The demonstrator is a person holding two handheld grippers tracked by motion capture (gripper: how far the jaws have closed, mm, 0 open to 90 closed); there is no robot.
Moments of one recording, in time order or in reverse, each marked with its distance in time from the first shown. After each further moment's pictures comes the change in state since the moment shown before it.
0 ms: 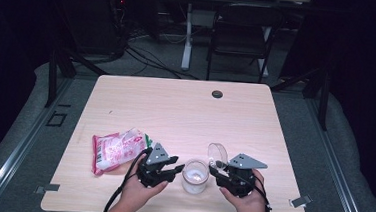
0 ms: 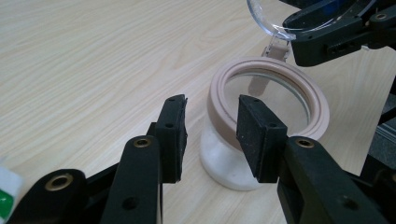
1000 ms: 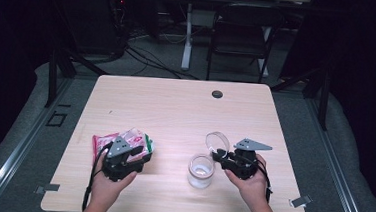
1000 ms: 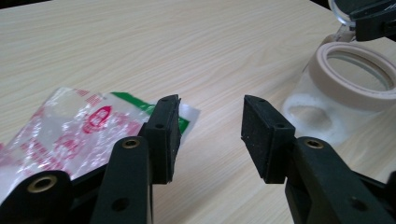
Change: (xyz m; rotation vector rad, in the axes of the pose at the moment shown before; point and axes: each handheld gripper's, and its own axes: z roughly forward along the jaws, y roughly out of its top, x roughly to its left) left arm 0.055 -0.029 -0.058 -0.056 0.190 -0.137; right arm -0.042 0.017 0.022 -0.025 0.081 0.077
